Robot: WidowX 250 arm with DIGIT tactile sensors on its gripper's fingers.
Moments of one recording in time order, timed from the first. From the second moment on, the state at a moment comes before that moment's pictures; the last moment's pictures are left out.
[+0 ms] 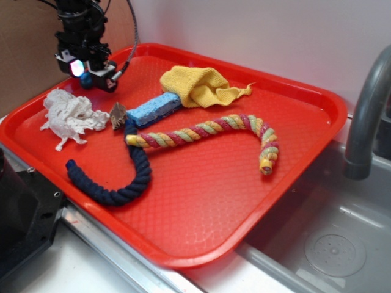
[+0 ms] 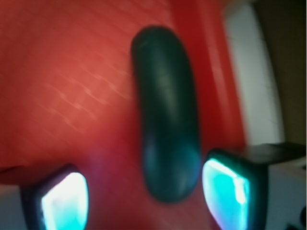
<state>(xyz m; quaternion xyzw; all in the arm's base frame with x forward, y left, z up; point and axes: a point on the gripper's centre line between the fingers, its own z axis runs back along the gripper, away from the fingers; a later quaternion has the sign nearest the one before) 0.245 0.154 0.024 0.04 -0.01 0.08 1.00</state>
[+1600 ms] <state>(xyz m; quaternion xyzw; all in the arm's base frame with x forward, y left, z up) 0.217 0.050 0.116 -0.09 -0.13 0.07 0.98</state>
